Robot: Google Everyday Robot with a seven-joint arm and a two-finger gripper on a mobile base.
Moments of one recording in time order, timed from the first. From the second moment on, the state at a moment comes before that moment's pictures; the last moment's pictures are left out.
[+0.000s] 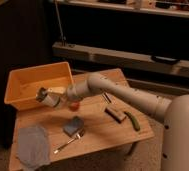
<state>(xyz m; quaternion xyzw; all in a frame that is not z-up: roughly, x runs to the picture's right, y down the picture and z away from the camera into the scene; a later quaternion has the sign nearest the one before) -0.193 0.039 0.750 -0.57 -0.13 0.70 0.42</state>
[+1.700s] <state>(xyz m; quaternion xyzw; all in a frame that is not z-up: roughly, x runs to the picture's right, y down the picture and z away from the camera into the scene) -0.200 -0.090 0.799 -0.54 -0.06 0.75 0.39</state>
